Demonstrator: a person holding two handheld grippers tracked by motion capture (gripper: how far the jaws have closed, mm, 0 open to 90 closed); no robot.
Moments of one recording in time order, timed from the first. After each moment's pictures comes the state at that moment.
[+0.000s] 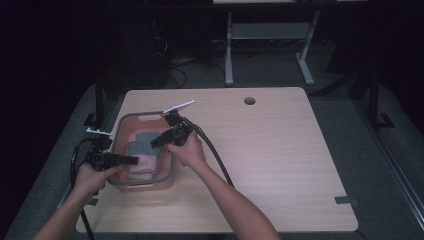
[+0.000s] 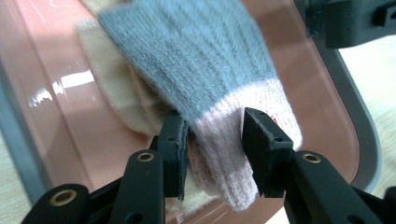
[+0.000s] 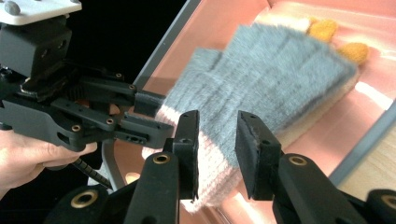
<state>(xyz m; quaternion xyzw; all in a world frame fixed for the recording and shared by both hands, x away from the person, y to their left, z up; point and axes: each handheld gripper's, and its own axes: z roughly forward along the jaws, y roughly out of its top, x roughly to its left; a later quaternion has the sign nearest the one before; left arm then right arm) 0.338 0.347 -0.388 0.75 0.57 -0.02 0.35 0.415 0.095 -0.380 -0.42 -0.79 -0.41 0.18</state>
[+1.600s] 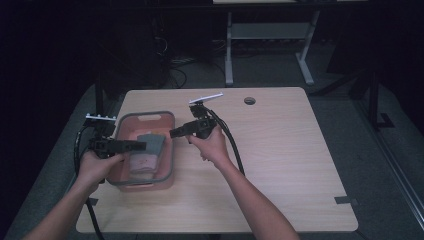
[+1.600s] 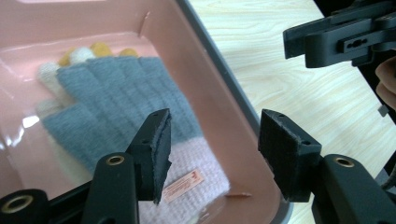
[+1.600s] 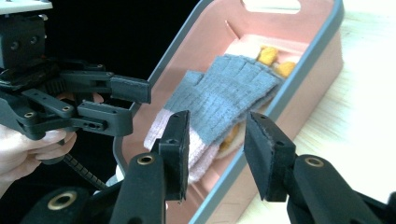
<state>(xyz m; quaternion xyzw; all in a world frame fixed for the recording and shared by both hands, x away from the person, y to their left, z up) 0.345 0.317 -0.343 0.75 0.53 0.00 0.40 0.415 0.026 -0.357 -0.44 -0.76 -0.45 0.17</state>
